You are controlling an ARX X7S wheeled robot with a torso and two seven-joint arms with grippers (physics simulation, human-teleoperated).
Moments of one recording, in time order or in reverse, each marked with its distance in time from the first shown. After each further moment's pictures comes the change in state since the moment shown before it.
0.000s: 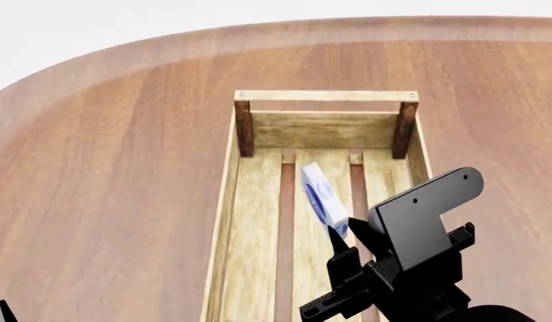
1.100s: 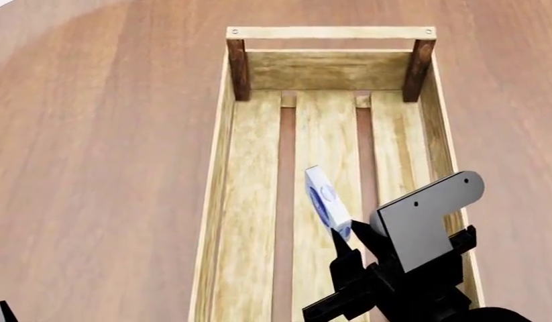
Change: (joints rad) left arm -0.004 -0.005 0.009 -0.002 0.007 0.000 -0.015; right arm -0.008 -0.001 -0.010 0.022 -0.016 -0.020 -0.006
